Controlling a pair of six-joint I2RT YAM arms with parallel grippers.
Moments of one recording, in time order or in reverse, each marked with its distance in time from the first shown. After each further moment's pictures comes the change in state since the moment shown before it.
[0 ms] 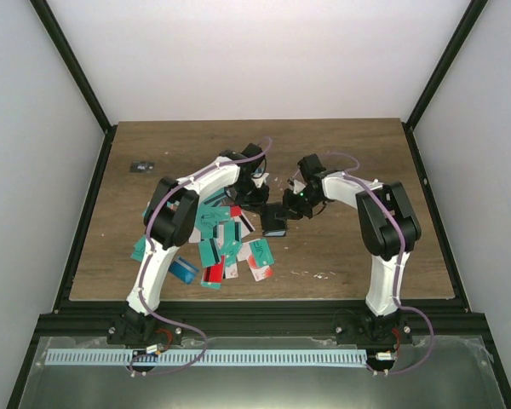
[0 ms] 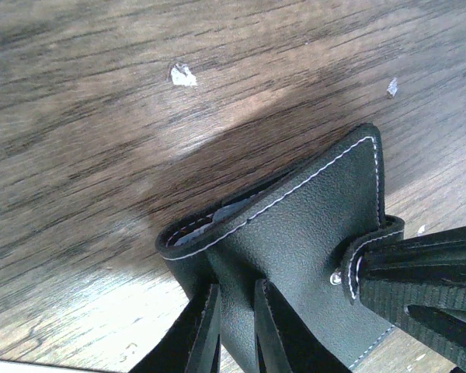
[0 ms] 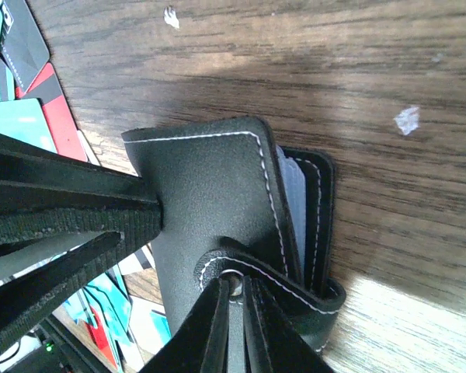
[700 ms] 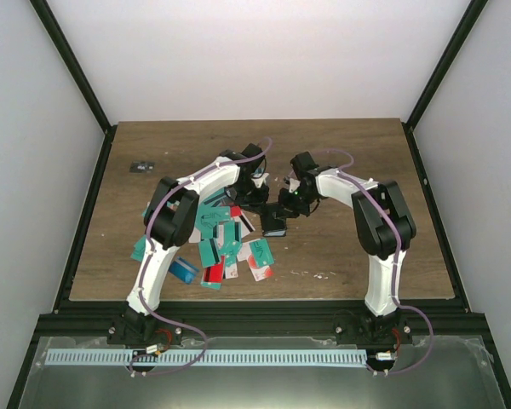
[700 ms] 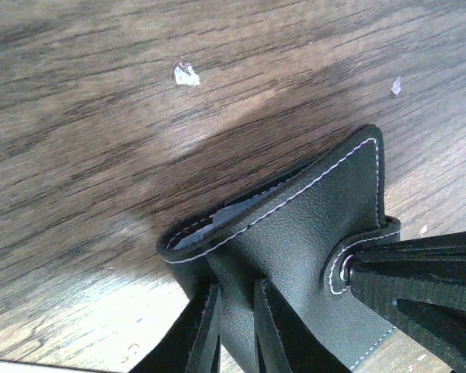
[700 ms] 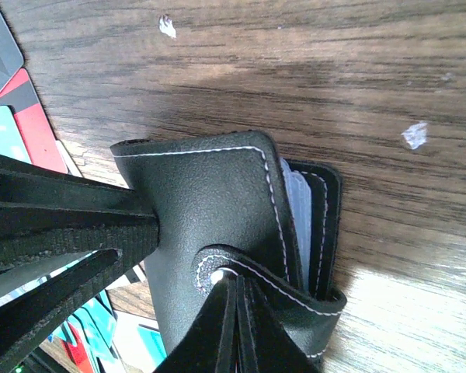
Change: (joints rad) left arm 0.000 0.003 0.000 0.000 0.001 0.001; right arm 0.047 0.033 0.082 -0.083 0.101 0.007
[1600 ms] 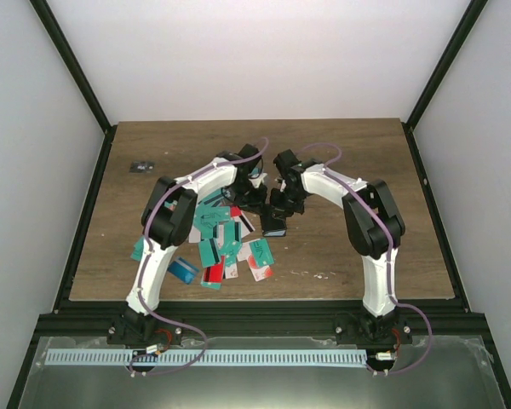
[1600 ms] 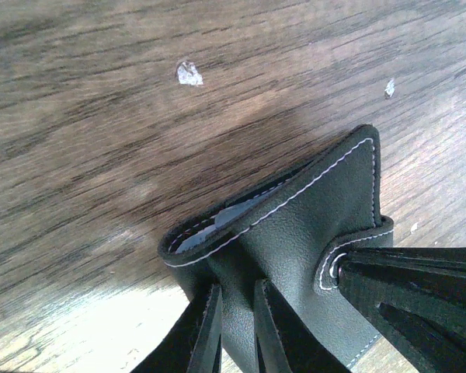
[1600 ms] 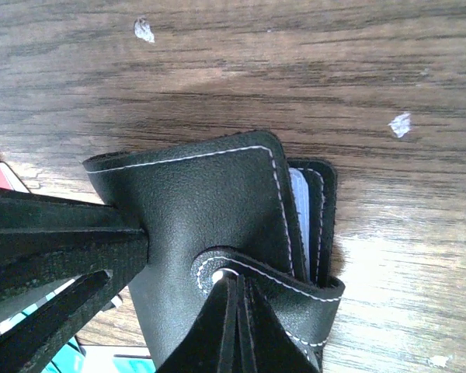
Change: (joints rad) left arm 0.013 -0.008 -0.039 0.040 0.045 0.000; right arm 0.101 0.064 0.136 -0.171 0.243 0.065
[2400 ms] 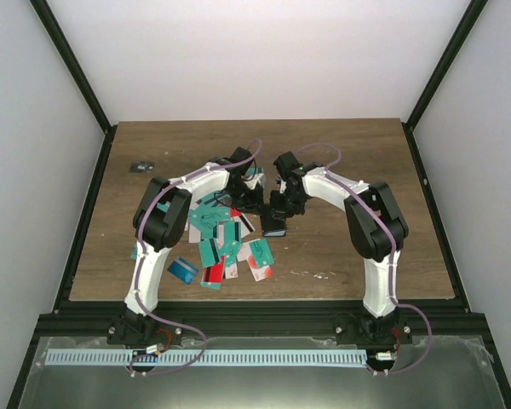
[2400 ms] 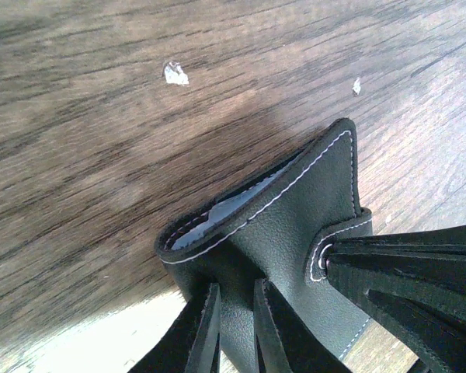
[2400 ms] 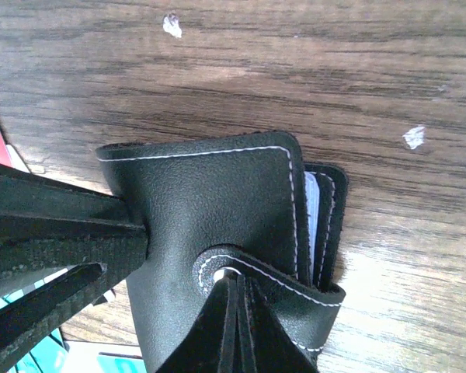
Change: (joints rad) left arm 0.028 -0.085 -0.177 0.190 0.101 0.002; right arm 0.011 -0.042 -0.036 0.047 0.013 -0.058
